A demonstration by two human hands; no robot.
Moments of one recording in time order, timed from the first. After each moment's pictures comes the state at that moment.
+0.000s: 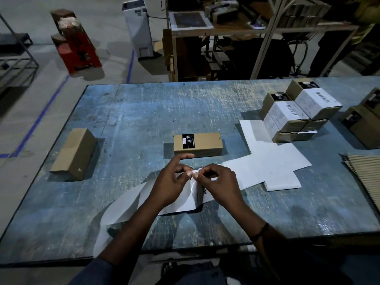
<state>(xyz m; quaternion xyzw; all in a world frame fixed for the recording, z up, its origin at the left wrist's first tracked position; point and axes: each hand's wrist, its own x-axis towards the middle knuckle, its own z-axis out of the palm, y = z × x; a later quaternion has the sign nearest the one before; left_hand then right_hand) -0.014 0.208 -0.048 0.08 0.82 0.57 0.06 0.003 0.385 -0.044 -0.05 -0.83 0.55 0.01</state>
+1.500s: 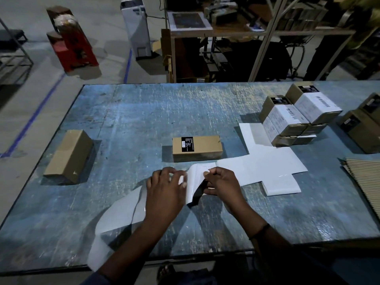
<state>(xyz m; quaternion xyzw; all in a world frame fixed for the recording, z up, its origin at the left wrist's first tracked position) 0.000 0.205 -0.092 0.07 0.97 0.17 -0.13 -0.017 0.392 -0.060 -0.20 -0.71 0.67 -0.09</state>
